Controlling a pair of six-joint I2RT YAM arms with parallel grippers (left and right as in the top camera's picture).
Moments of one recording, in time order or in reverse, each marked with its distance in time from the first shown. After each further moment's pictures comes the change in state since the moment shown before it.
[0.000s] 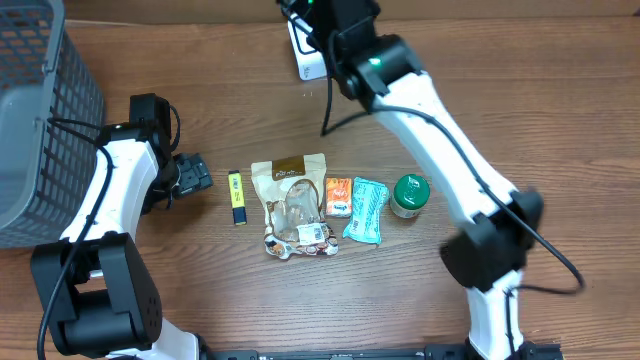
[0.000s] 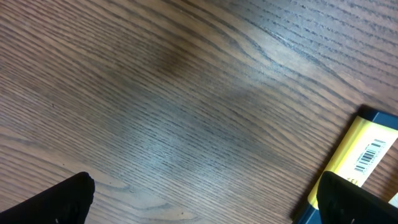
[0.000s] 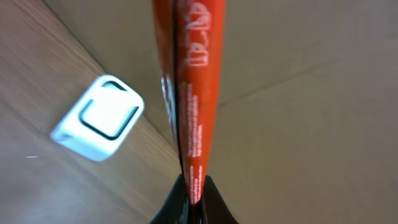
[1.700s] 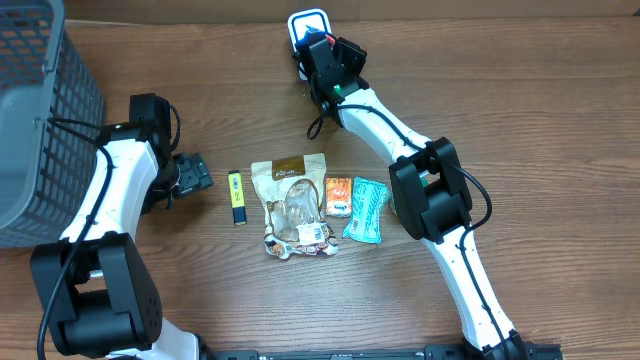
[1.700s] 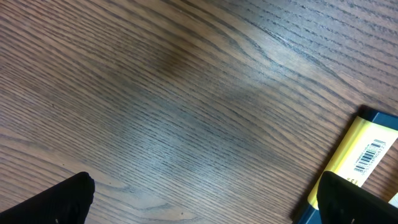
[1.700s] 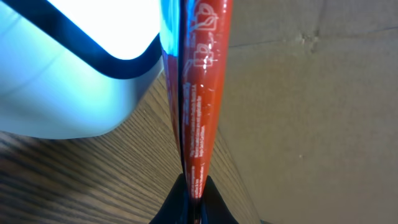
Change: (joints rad) left arm 0.000 0.000 0.000 0.000 0.000 0.000; right arm -0.051 0.486 0.000 0.312 0.331 -0.168
